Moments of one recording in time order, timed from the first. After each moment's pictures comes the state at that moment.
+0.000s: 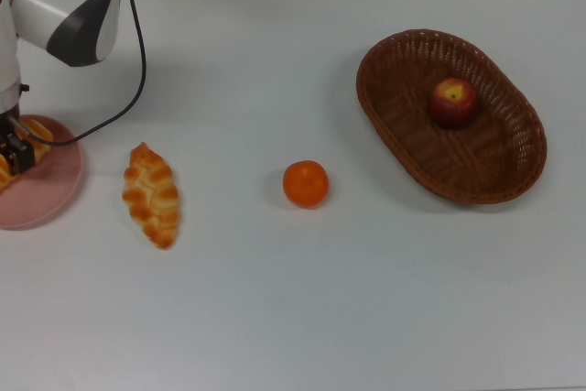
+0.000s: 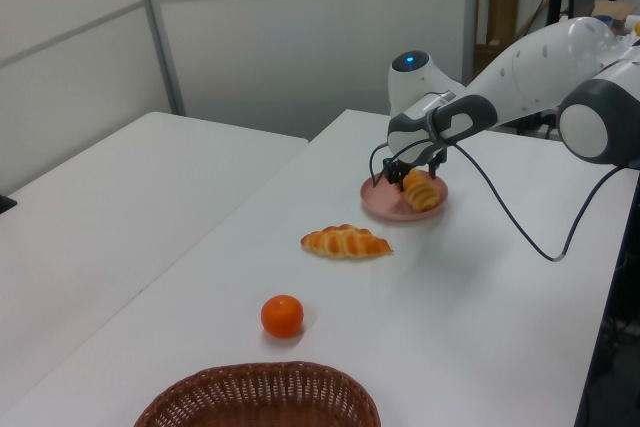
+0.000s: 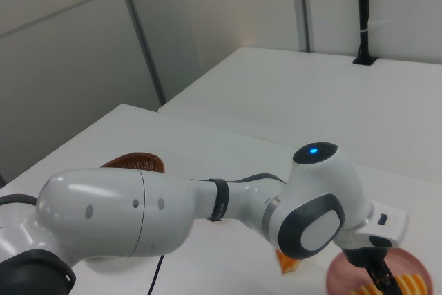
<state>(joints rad) -0.29 0.57 -0.18 -1.59 -0.21 2.38 0.36</state>
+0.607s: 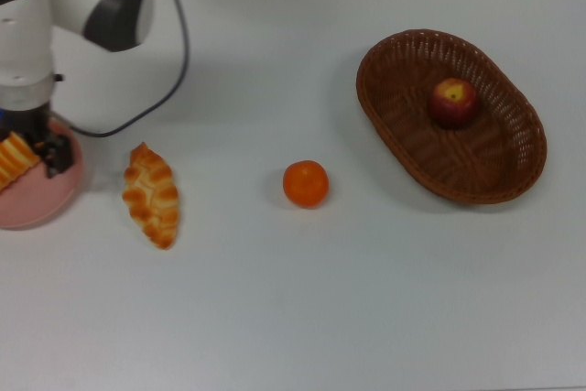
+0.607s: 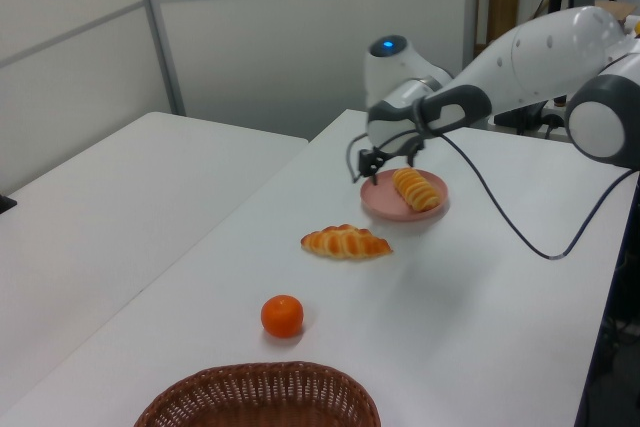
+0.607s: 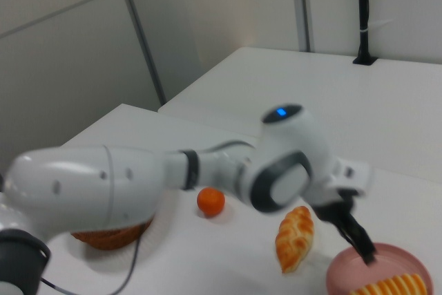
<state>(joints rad) -0.17 0.48 -0.17 -1.58 -0.20 2.29 0.33</state>
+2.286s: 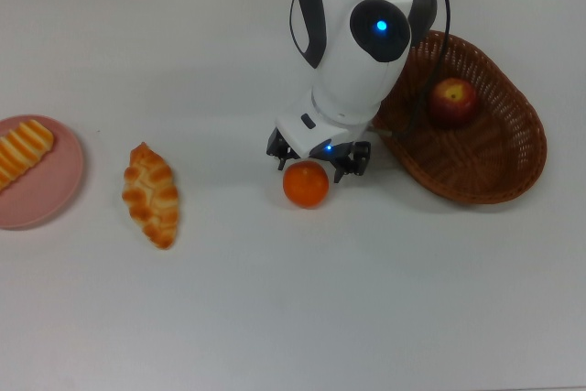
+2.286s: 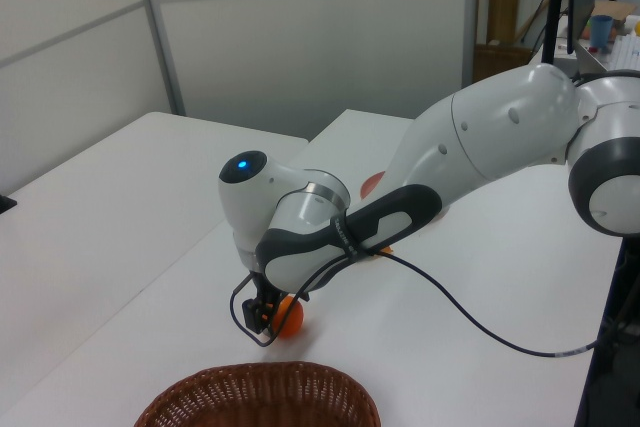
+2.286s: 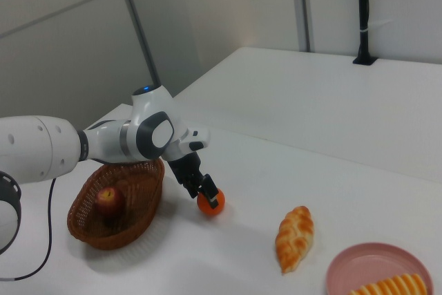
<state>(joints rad) 0.40 0.51 -0.17 -1.63 -0.13 2.15 0.44</state>
